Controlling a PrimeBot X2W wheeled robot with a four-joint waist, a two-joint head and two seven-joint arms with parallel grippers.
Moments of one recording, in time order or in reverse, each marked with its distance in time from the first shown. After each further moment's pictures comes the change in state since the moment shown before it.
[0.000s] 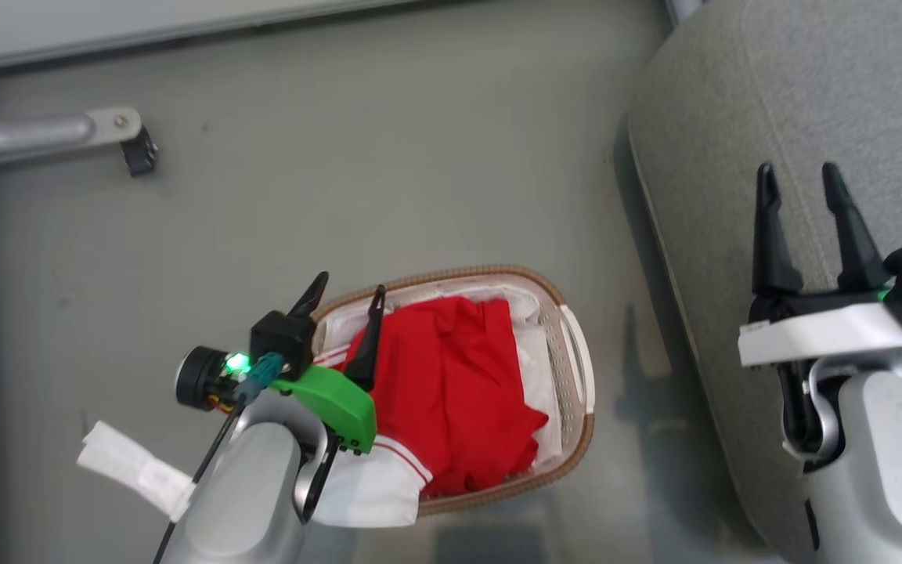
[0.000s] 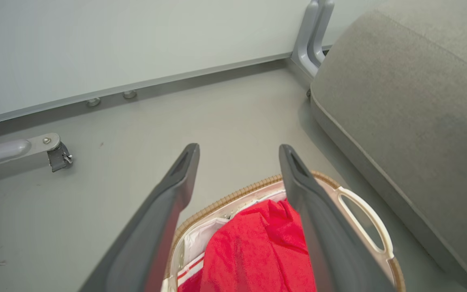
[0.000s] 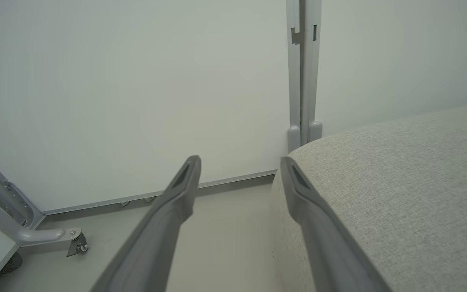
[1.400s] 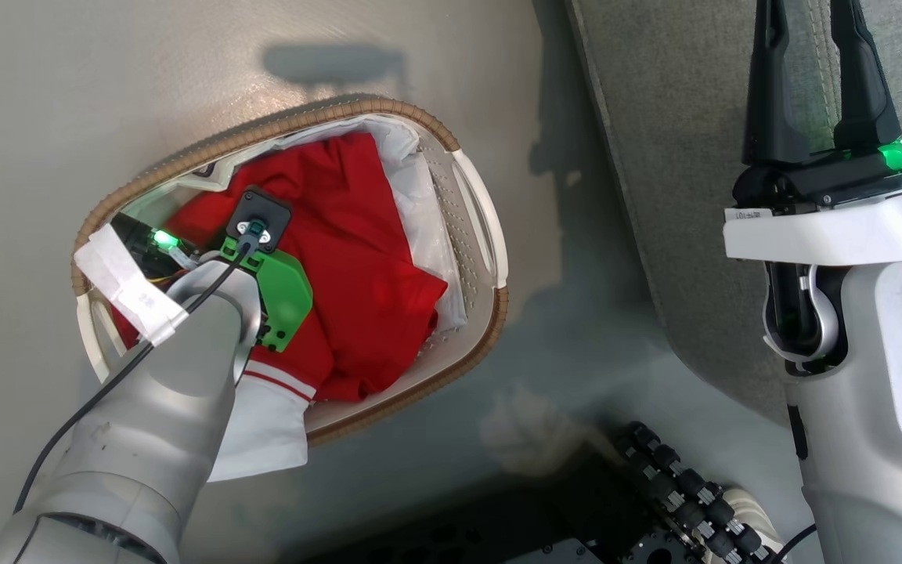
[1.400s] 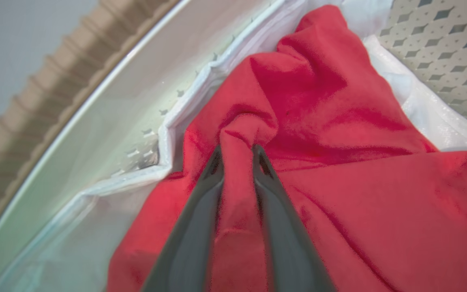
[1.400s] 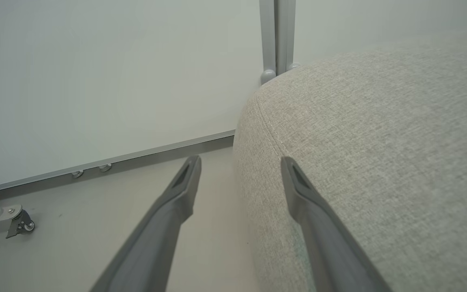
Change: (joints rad) left arm -0.511 0.052 -0.297 0.619 0.064 0.093 0.040; right arm -0.228 -0.001 0.104 -0.142 0.112 0.000 -0.001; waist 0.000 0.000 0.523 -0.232
